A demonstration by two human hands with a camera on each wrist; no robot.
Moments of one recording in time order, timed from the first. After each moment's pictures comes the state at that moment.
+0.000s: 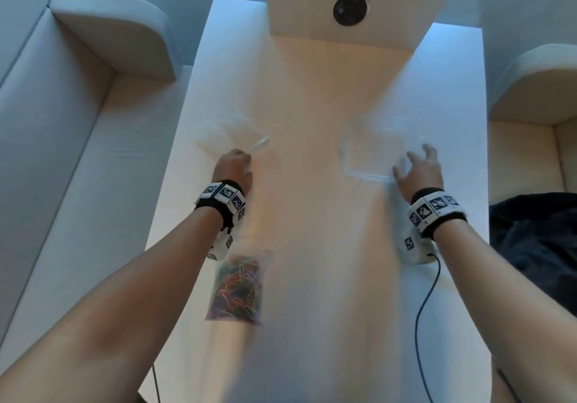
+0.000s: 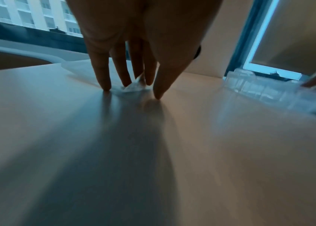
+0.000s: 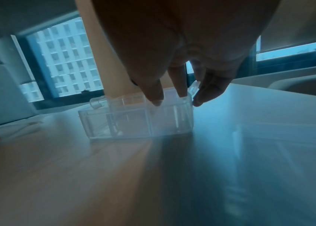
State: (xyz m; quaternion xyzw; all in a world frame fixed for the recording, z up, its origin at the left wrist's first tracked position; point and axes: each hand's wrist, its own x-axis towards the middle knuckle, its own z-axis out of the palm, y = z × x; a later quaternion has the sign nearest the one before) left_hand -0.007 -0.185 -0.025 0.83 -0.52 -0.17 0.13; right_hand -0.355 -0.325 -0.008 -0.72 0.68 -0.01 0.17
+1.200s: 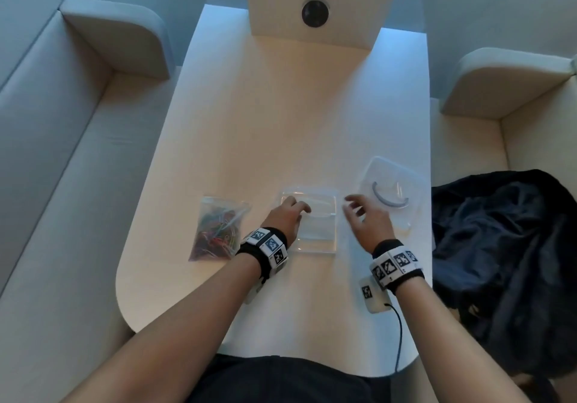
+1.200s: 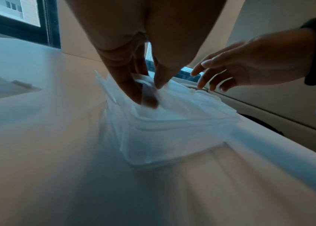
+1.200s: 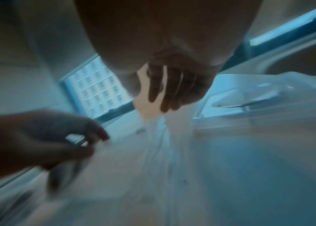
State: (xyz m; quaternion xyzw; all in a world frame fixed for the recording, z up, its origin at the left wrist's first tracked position) left_hand -0.219 -0.060 -0.008 0.70 -0.62 -0.31 0.18; right_hand -0.424 -0.133 0.011 -0.74 0.55 -0.18 0.33
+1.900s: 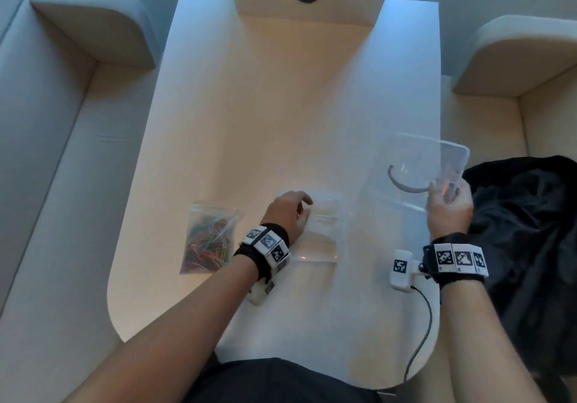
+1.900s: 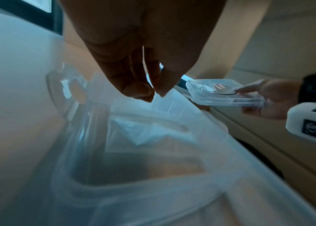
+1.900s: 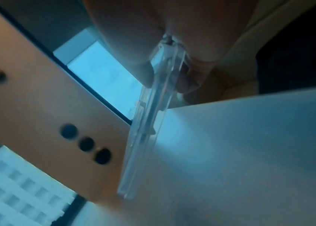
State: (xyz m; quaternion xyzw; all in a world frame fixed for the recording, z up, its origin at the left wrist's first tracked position) left_hand -0.225 -0.096 -0.003 0.73 -0.58 -0.30 0.22; right_hand -0.500 -0.205 0.012 -0.43 0.70 -0.43 0.37
